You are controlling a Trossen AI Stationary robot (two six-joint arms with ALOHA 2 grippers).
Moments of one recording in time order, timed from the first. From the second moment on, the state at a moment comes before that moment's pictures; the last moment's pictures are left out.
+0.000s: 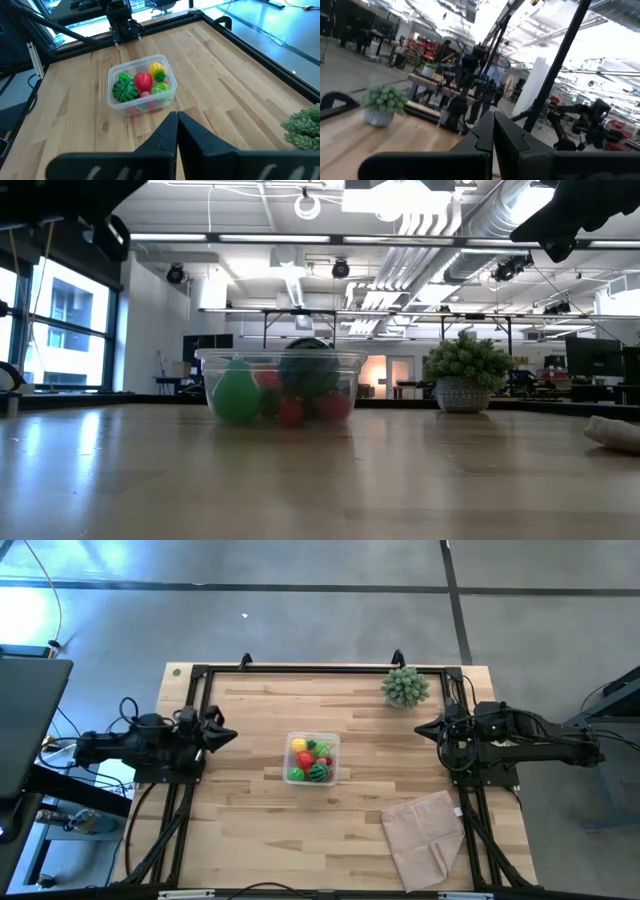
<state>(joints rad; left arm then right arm) 0.08 0.02 0.18 0.07 -0.04 -0.39 -0.06 0.37 0.60 -0.63 0.10 0.23</state>
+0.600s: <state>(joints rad) 0.08 0.02 0.07 0.06 -0.04 -0.45 -0.06 0.37 0.60 -0.63 0.10 0.23</state>
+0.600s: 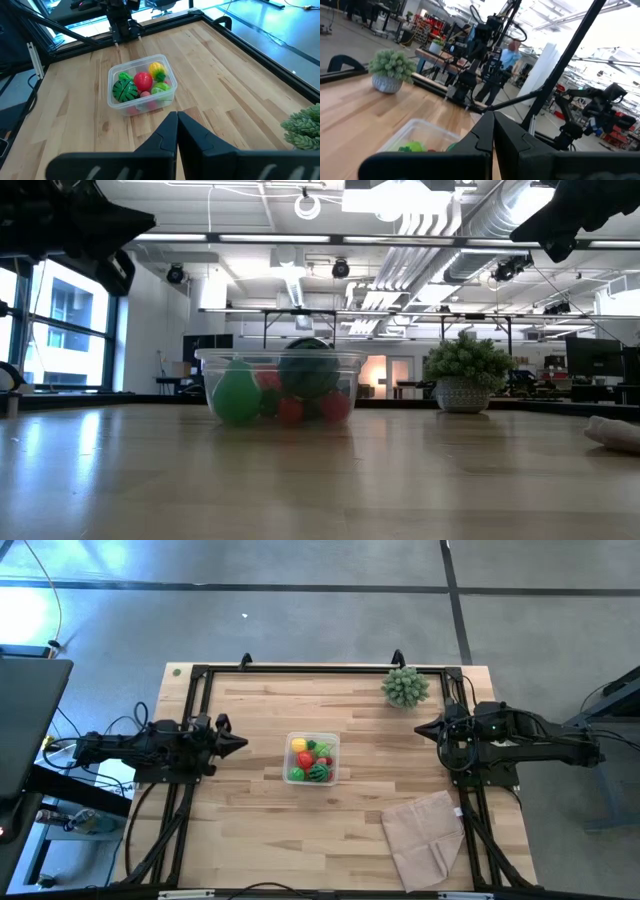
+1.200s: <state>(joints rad) 0.08 0.02 0.01 0.03 -0.06 -0.53 -0.06 0.37 0.60 -0.63 0.10 0.23</state>
